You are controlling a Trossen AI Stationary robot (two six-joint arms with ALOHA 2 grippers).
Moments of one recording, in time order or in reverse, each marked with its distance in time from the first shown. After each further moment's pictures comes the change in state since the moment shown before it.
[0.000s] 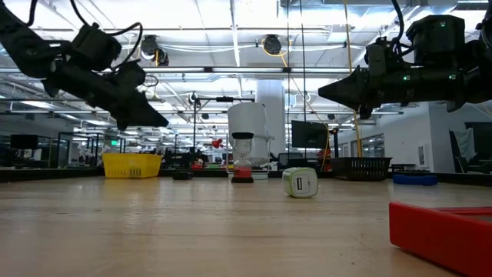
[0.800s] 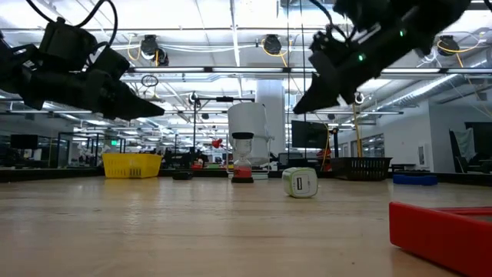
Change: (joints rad) left arm -0.203 0.011 -0.182 0.394 0.005 0.233; right arm 0.199 0.013 0.529 -1.126 0.348 0.073
